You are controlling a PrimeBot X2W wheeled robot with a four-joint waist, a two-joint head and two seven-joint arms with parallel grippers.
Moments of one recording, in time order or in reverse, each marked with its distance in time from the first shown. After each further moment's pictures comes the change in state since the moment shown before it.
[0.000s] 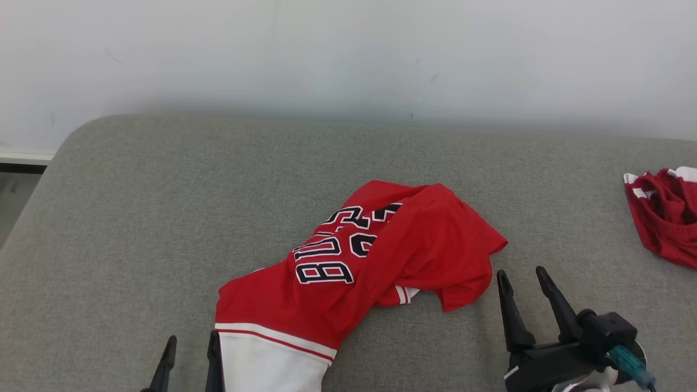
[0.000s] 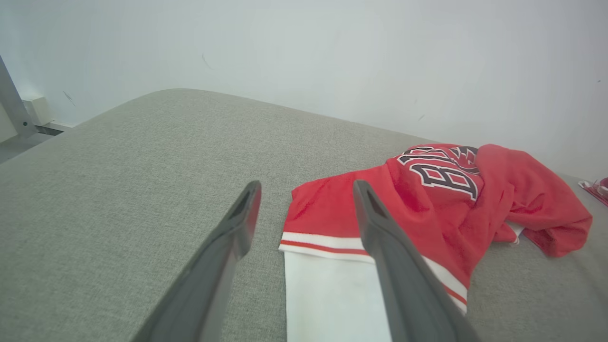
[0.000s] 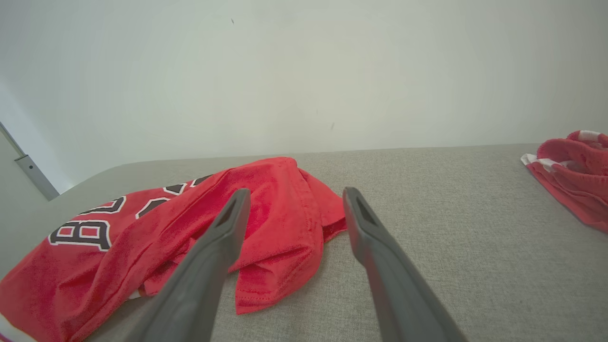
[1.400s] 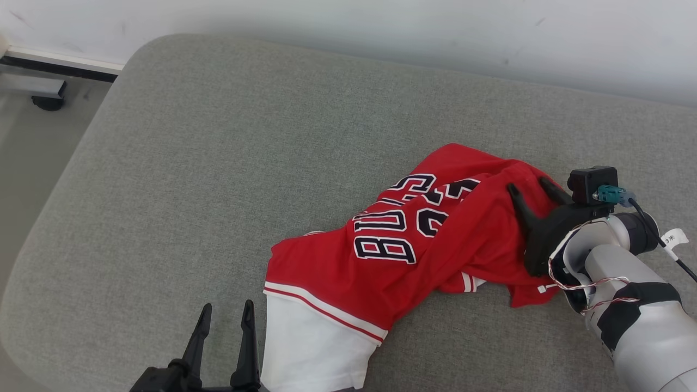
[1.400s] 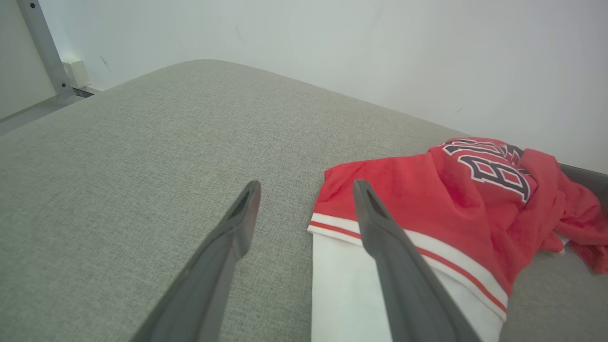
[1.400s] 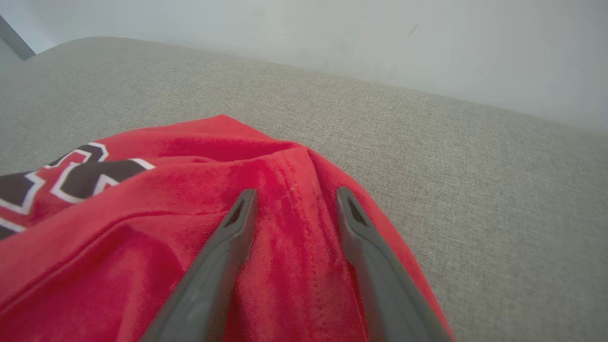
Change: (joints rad) left arm -0.084 -0.028 -0.096 -0.005 -0.044 0.022 0.000; right arm -0.732 -0.219 0.516 0.783 0.364 0.000 0.115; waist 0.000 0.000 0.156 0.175
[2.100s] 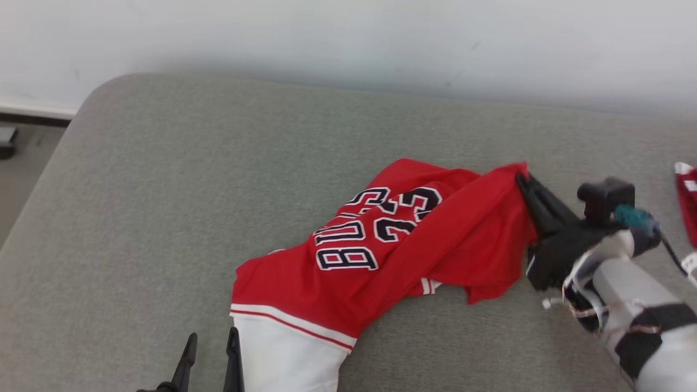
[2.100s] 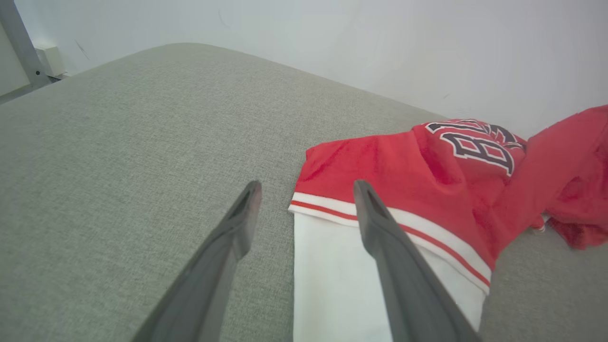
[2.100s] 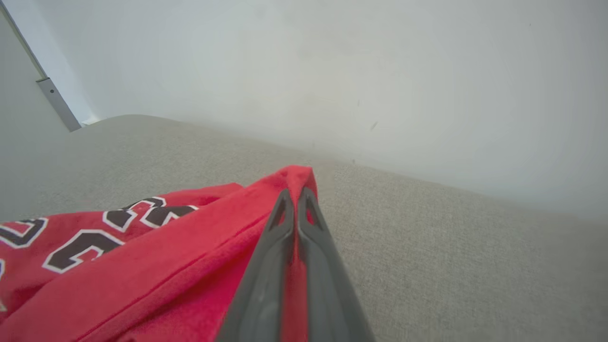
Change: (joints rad) left arm 0.048 -0.001 0.038 0.041 0.000 0.004 0.000; right arm 0.077 -0.100 0.071 -0.244 0.073 0.000 -0.112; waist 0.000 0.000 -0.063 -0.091
